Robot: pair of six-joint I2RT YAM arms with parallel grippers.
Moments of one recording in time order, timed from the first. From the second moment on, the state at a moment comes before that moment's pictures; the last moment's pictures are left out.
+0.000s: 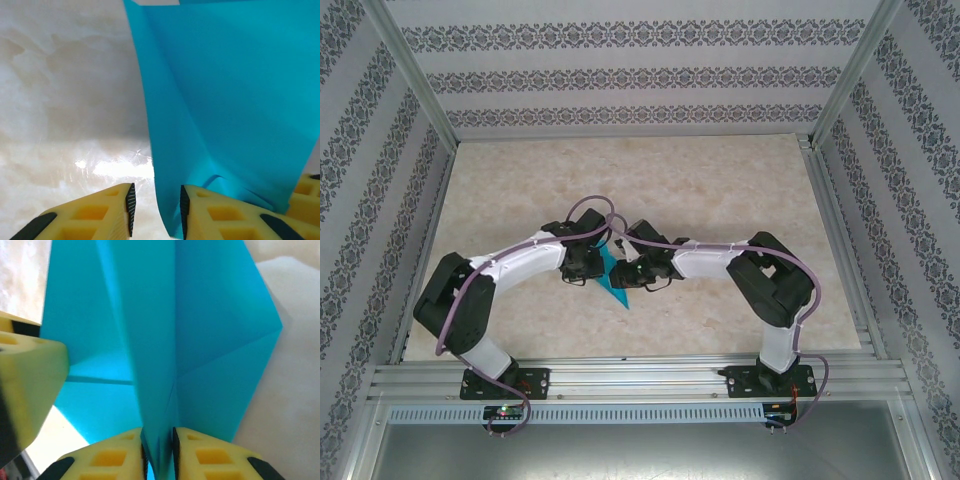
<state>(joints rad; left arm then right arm) -0.57 1.59 1.01 -0.74 -0.04 -0.77 0.80 1.88 1.05 -0.18 -0.42 0.61</state>
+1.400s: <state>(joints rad) -0.51 1.17 0.80 -0.61 -0.20 -0.83 0.66 1.91 1.26 -0.65 0.01 0.56</state>
